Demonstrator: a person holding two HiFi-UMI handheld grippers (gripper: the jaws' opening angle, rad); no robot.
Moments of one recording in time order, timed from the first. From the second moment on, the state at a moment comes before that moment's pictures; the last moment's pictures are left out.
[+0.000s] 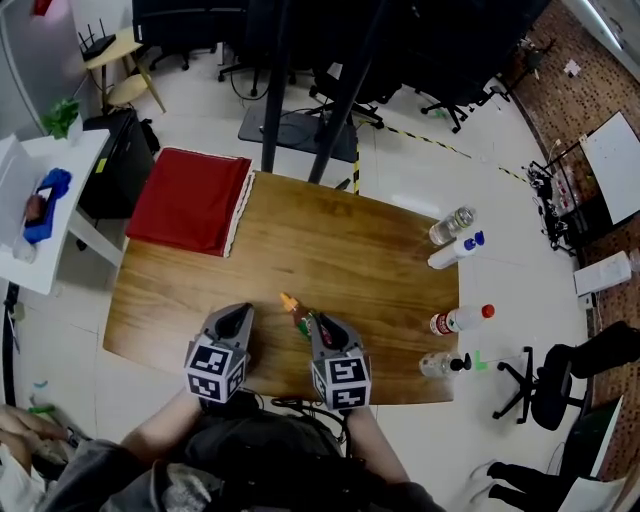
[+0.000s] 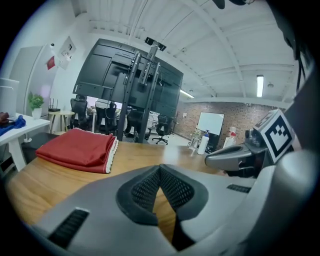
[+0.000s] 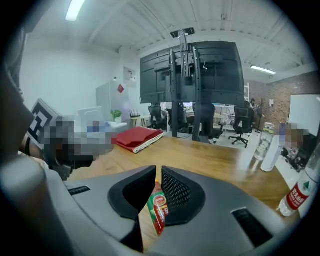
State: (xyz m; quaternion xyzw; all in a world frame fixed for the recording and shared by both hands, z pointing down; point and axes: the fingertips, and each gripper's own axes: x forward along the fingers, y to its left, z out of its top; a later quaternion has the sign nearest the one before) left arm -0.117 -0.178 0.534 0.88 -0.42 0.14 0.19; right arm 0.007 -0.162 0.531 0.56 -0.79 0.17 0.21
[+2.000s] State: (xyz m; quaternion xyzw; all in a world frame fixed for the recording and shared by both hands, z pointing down) left arm -0.118 -0.245 0.607 0.84 -0.42 0.20 0.28; right arm -0.019 -0.199 0.681 0.29 -0.76 0.30 0.50
